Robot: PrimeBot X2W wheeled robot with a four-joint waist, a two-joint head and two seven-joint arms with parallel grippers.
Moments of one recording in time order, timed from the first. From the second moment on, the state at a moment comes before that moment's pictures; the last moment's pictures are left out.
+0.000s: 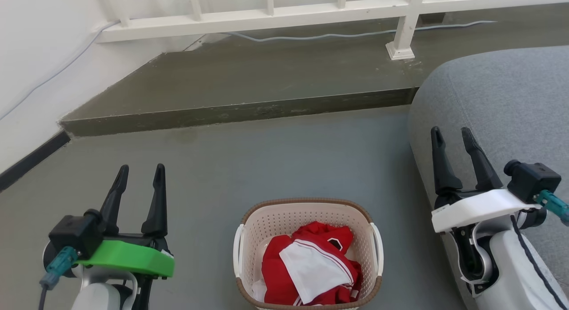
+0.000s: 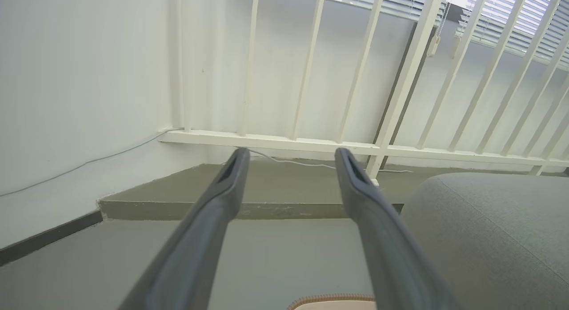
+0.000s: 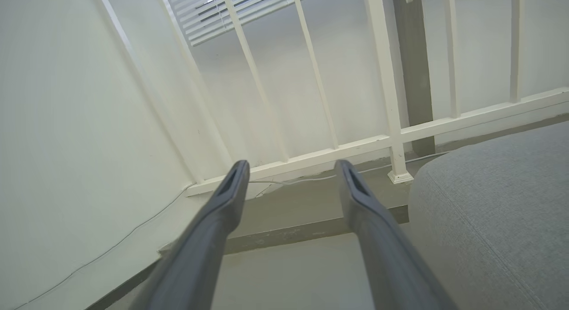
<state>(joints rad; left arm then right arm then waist) -0.06 0.08 -0.12 0.07 -0.40 -0.12 -0.22 -0.12 -0.11 0.17 0.13 0.45 0.01 -0.22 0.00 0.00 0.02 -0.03</state>
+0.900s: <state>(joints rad) -0.06 0.06 -0.13 0.05 -0.28 -0.12 -0.25 -0.12 -0.10 0.17 0.14 0.33 0.00 -0.25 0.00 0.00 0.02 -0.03</state>
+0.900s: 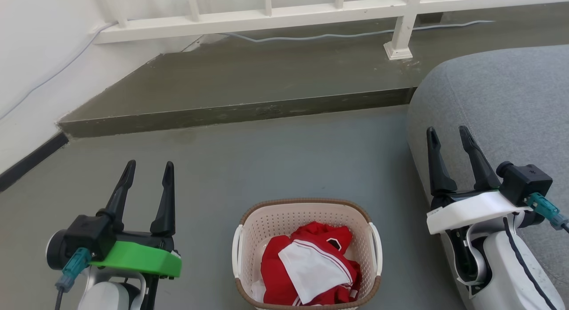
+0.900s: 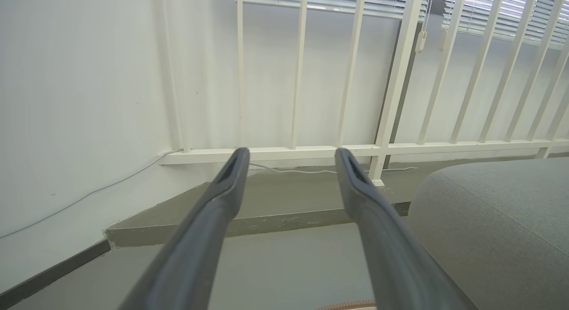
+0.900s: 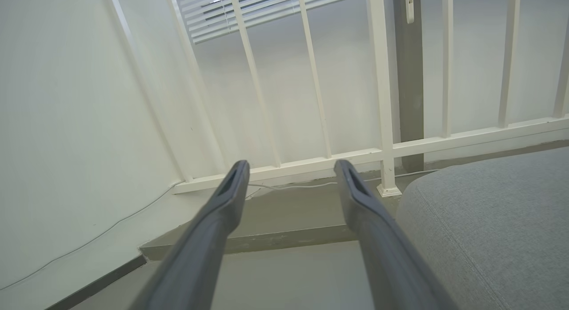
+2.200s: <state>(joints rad) -0.12 0.06 -0.13 0.06 -0.29 -0.12 -0.25 -0.14 -0.07 0.15 0.18 0.30 -0.01 -0.25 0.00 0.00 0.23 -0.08</state>
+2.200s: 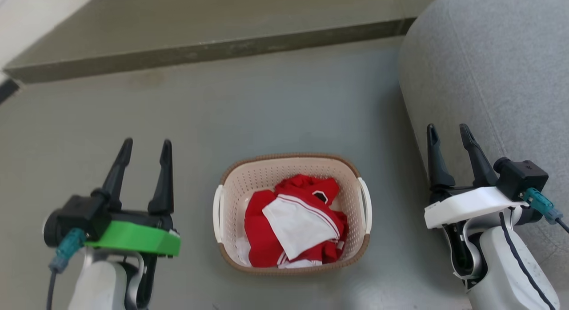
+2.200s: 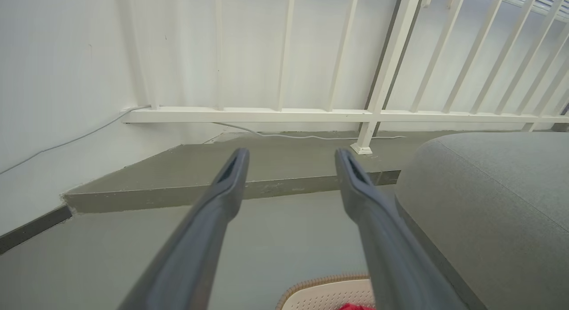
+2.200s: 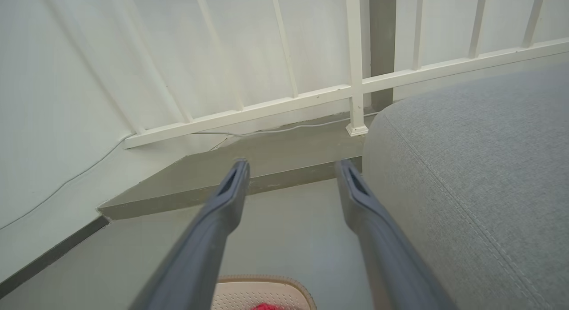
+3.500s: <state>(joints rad) -0.50 0.14 -0.30 0.45 -0.51 -0.12 -0.23 -0.44 -0.06 0.19 0.60 0.37 0.03 -0.25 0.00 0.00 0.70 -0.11</state>
